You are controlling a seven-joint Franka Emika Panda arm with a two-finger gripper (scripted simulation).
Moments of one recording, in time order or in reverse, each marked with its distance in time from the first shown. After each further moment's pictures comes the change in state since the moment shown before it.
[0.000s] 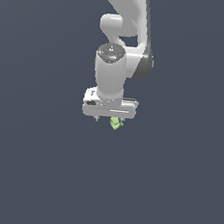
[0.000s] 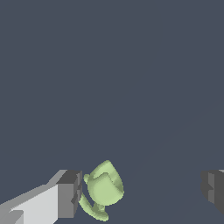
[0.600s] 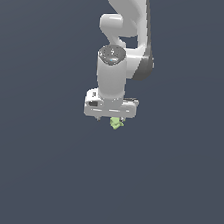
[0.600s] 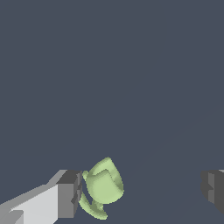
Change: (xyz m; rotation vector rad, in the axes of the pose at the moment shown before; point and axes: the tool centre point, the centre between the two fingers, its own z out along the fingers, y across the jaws) arm -0.007 -0.003 0.008 0.002 -0.004 -0.047
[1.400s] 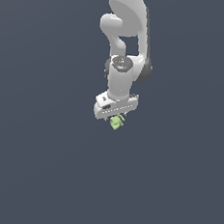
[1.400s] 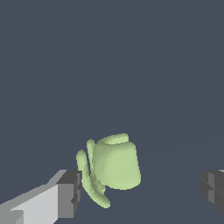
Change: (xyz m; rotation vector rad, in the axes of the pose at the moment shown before) arm -0.056 -0.026 0.054 -0.019 -0.014 -0.376
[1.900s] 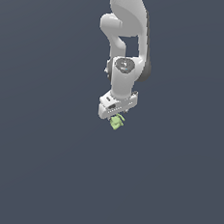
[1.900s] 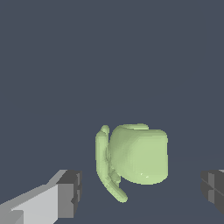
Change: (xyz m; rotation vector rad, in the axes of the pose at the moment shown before) arm -0.019 -0.020 0.018 -0.002 -0.004 -0.154
